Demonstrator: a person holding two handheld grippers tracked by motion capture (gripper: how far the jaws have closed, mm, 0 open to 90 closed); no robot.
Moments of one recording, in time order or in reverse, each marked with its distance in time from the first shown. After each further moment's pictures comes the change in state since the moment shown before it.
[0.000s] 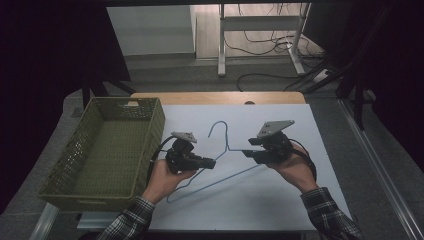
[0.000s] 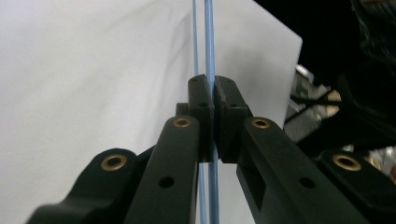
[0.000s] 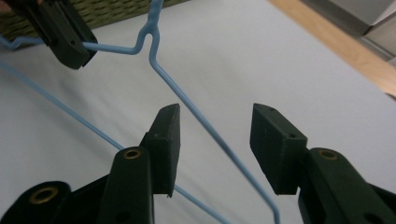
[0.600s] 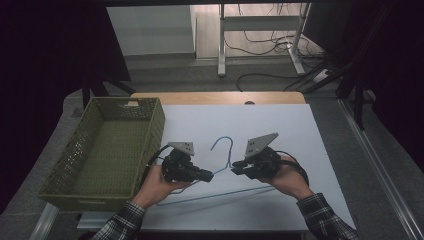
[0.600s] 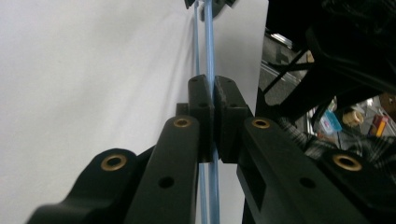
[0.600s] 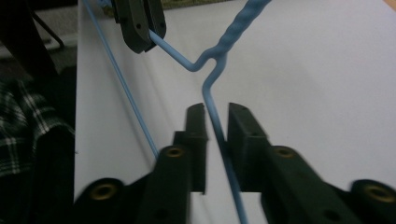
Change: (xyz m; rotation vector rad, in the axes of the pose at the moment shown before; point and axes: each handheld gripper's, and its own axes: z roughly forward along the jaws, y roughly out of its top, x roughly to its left) left arm -0.009 -0.017 -0.005 0.063 -0.095 0.148; right arm 0.036 -0.002 0.016 0.044 0.250 -0.162
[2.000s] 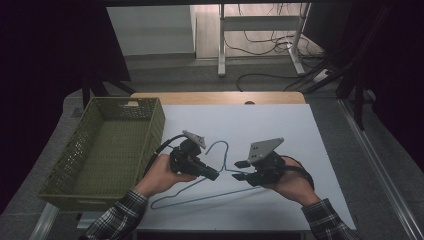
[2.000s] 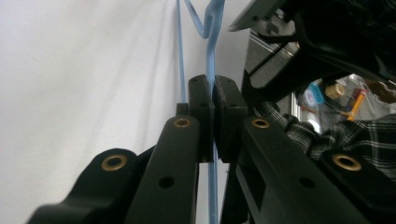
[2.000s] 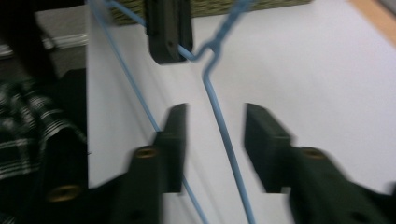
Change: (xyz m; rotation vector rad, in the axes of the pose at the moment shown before) left arm -0.003 0.041 -0.003 0.126 -0.035 -0.034; right arm 0.021 0.005 -0.020 -0.025 -0.049 -0.025
